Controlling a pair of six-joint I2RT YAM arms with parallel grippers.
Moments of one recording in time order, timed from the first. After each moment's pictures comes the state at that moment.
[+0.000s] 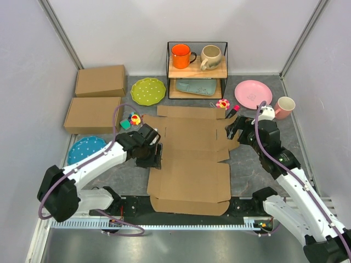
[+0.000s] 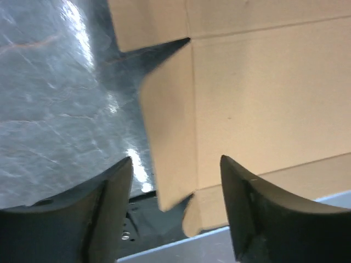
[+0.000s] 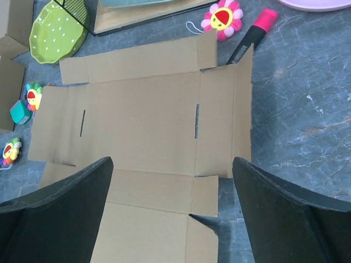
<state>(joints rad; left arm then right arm) -0.71 1.20 0.81 -0.80 0.06 -0.57 0.36 0.75 0.72 -0.40 0.14 0.52</state>
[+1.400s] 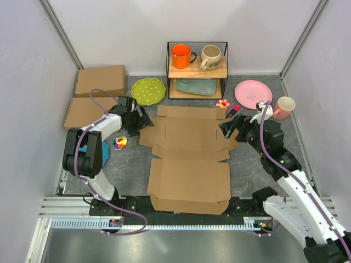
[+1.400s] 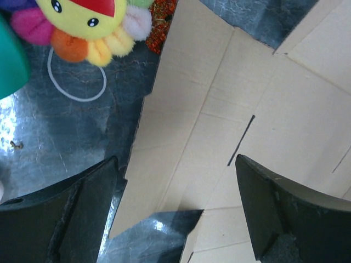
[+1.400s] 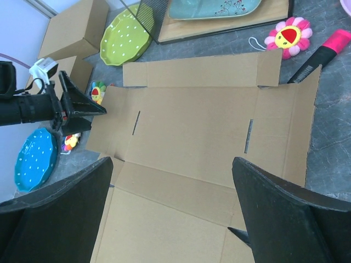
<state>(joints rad) -0.16 1.68 1.03 -0.34 0.19 -0.62 0.36 0.73 0.73 -0.29 -0.05 0.54</state>
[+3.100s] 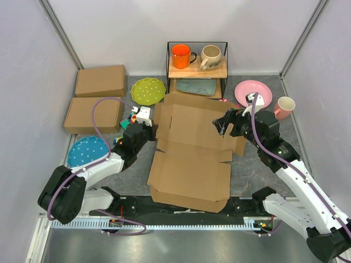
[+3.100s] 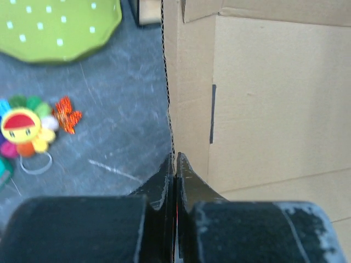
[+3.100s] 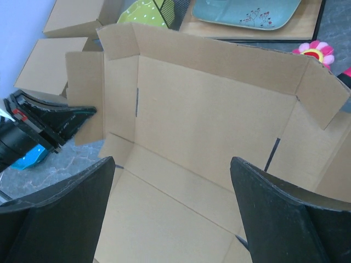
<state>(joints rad) -0.54 1.22 0.45 0.48 -0.15 -0.23 0.44 0.85 0.87 -0.32 -0.05 0.44</state>
